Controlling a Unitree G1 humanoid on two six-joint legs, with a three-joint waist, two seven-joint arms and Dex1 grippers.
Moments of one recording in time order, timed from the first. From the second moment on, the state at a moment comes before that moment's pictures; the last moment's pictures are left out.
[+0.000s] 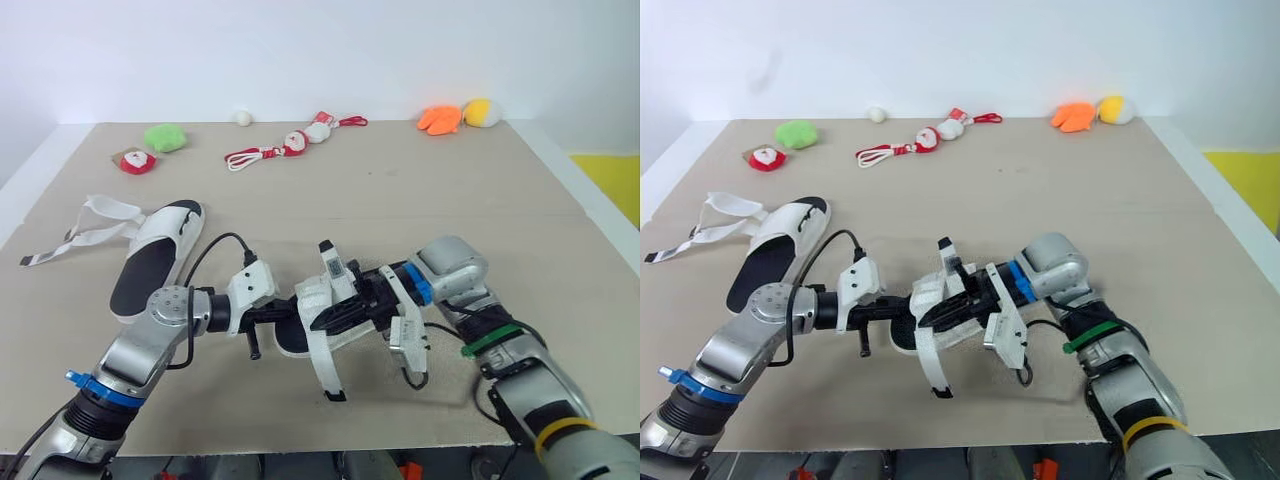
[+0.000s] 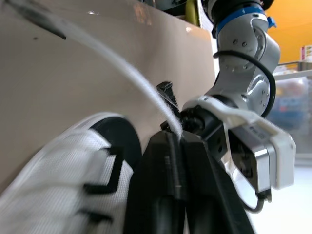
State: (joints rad) left arm -0.34 0.60 -0.26 -0.25 -0.27 0.50 -0.95; right arm -0.79 -0.53 0.43 0.42 0.22 -1.26 1.48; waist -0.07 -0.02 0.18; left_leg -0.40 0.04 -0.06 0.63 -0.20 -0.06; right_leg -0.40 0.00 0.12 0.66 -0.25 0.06
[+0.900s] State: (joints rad) left arm -0.32 0.58 -0.26 -0.27 -0.27 0.50 -0.94; right arm -0.41 -0.99 0.30 -0.45 1.05 1.00 0.87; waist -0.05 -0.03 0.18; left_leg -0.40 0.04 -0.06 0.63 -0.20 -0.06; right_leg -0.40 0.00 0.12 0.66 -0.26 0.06
